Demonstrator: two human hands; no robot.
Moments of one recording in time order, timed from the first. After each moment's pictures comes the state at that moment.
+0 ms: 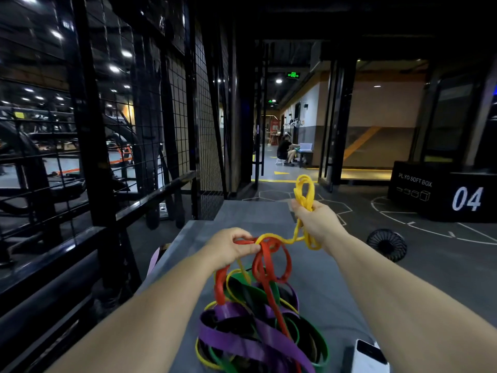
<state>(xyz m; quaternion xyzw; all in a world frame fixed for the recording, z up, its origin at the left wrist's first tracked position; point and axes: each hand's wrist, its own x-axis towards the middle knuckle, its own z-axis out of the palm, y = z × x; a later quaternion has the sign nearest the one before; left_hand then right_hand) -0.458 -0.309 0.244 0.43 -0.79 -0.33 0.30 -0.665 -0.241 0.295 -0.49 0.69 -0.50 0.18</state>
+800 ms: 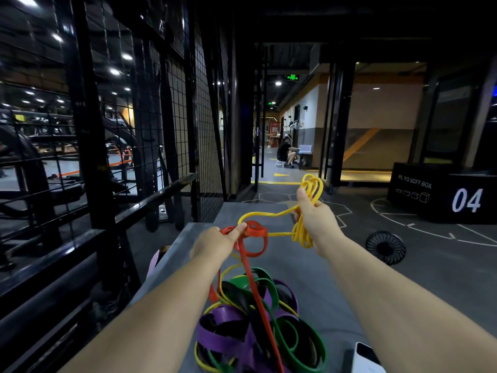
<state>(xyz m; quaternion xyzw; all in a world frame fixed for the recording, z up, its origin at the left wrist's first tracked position) -0.468 -0.322 0.250 0.66 -0.65 -0.23 0.30 -0.654 -0.239 0.300 -0.40 0.62 -0.63 0.25</state>
